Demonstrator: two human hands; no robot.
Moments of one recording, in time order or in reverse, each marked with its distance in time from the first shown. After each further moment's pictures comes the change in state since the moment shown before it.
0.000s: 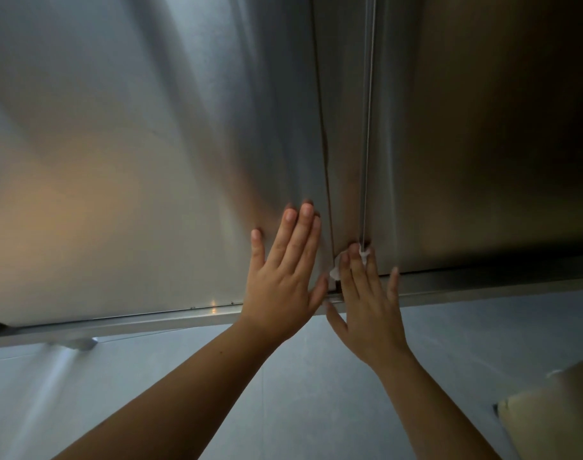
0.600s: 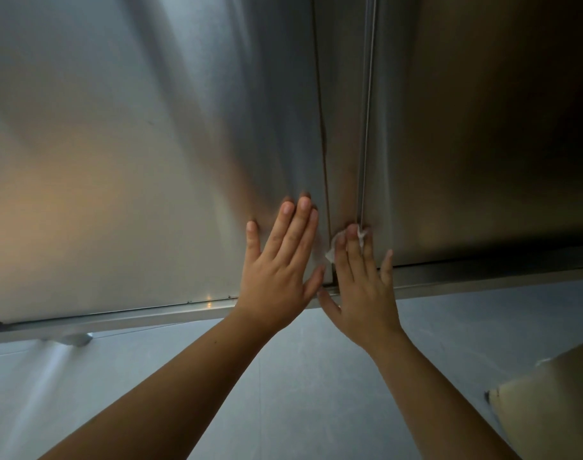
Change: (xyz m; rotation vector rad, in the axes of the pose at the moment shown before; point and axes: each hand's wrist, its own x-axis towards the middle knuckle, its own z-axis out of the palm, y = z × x) left_hand 0.000 -0.005 0.002 0.022 0.014 0.030; right_hand 0.010 -0.003 -0.004 -0.032 0.025 0.004
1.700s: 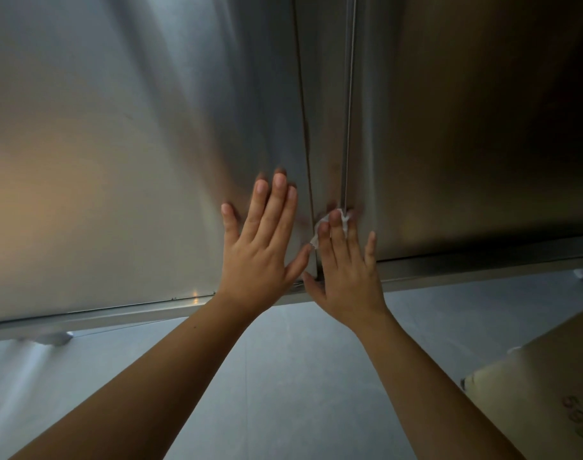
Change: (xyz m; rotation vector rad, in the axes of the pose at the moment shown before) left_hand 0.019 -0.005 -0.003 -0.022 0.149 -0.039; right_hand 0.024 0.005 -0.011 -0.108 0.112 -0.109
